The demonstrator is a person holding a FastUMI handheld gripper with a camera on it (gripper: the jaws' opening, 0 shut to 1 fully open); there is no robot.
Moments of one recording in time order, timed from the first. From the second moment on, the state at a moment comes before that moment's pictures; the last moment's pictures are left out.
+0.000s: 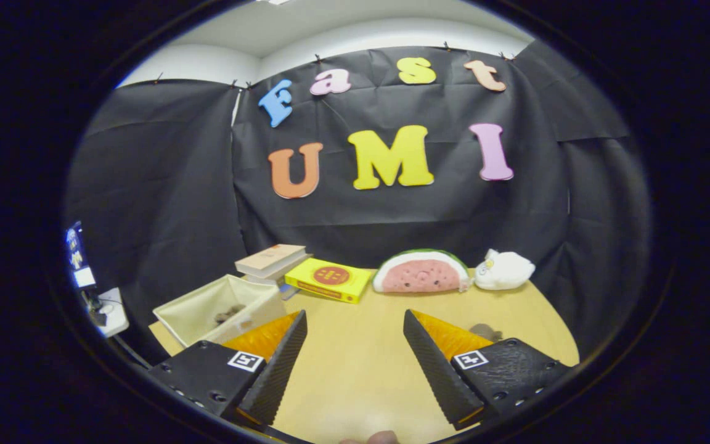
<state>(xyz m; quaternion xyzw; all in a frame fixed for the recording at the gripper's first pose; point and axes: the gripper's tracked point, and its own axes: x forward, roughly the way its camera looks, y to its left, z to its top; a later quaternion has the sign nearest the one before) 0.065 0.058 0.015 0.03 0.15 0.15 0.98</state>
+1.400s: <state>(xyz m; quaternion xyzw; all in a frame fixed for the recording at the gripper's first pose) 0.161 -0.095 -0.199 0.08 0.41 0.01 0.91</state>
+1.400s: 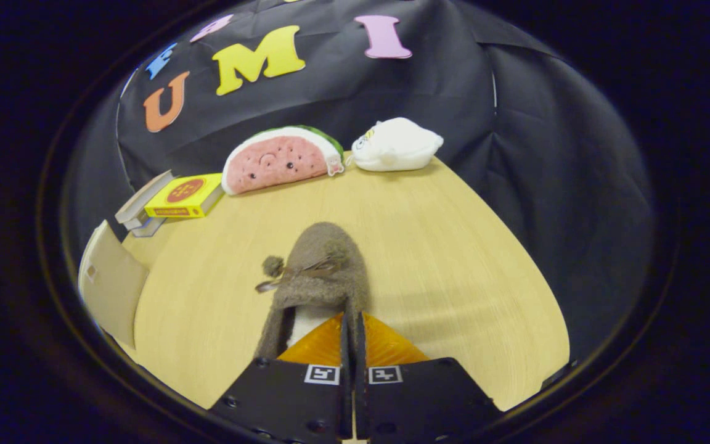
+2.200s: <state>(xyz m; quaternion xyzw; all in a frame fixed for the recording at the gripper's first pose) 0.113 0.087 -0.012 0.19 0.33 0.14 0.91</state>
